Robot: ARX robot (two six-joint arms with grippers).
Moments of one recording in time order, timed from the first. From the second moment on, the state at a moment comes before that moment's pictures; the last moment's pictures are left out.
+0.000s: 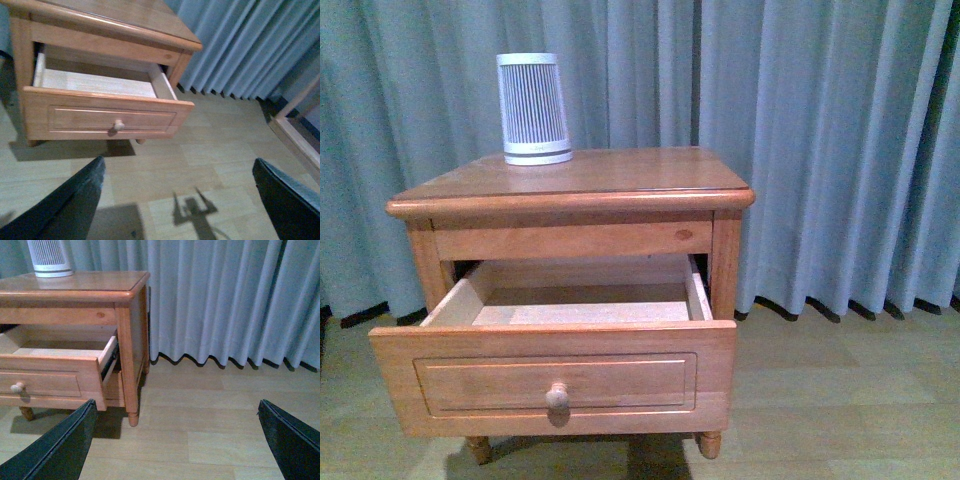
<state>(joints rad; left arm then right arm) 0.10 0.32 0.44 -0.32 0.55 -0.23 0.00 0.00 0.01 0.00 0.00 0.00</state>
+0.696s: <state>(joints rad) 0.00 0.08 0.09 -0.02 0.00 -0.01 0.00 0.00 0.01 0.00 0.00 0.00</state>
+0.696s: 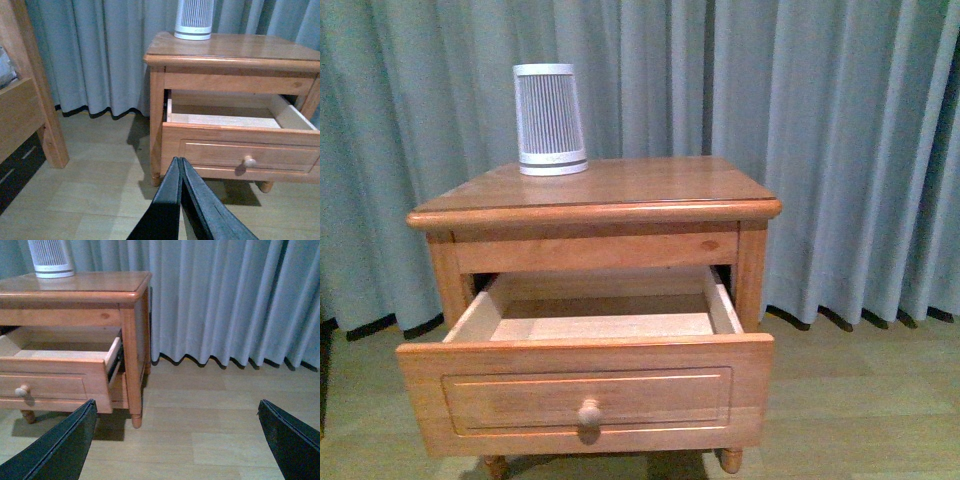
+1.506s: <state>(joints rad) 0.00 0.00 0.01 0.00 0.00 -0.01 0.00 0.00 0.01 0.00 -0.01 0.00</state>
